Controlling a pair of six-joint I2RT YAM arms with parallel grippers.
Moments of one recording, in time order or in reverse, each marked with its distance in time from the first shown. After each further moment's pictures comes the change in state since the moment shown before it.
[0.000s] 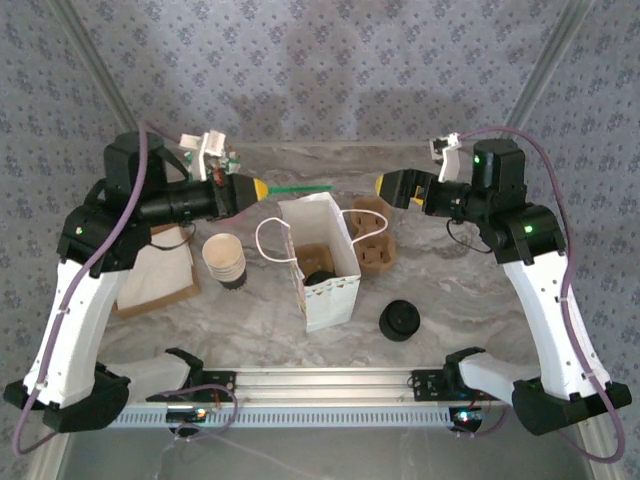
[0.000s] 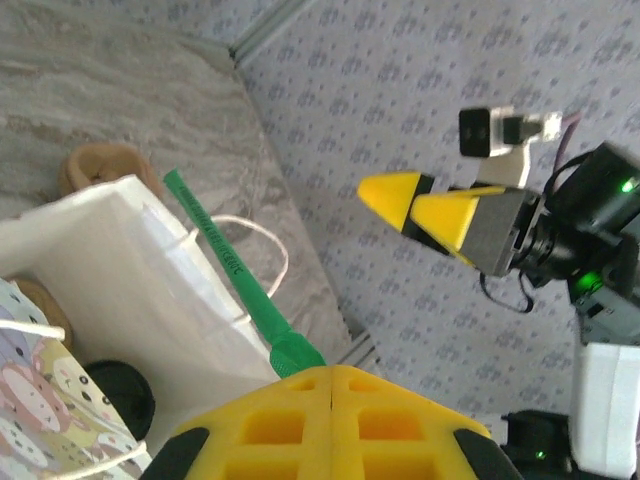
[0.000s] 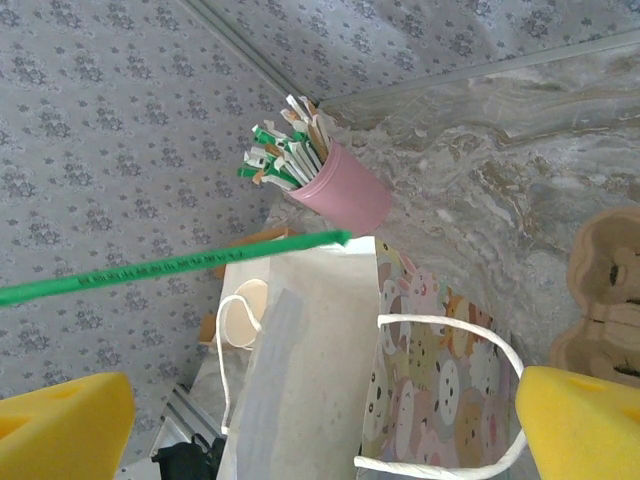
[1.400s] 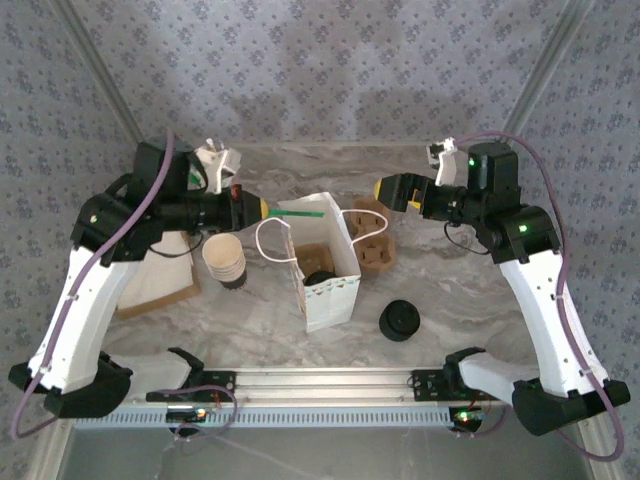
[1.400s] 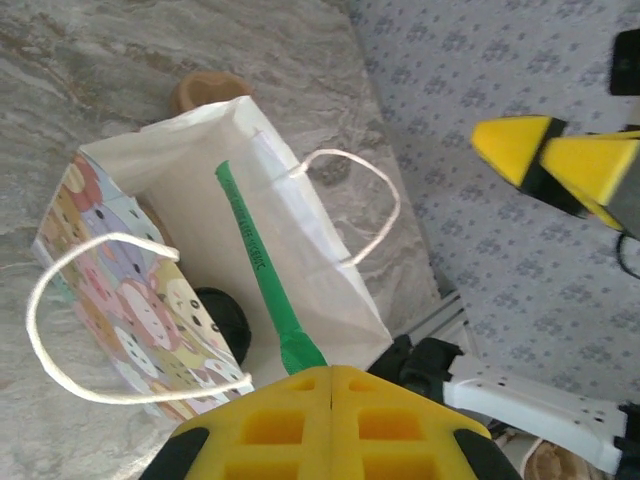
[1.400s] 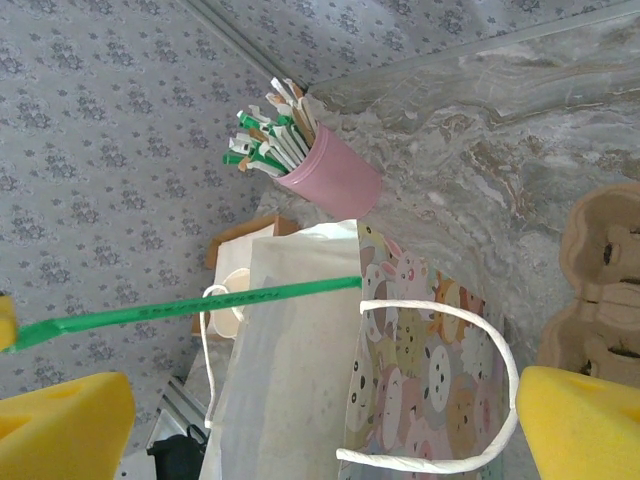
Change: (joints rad) left arm -0.061 0.068 0.048 -0.231 -0.169 0.105; right arm 0.000 -0.001 -0.039 0.005 0.000 0.000
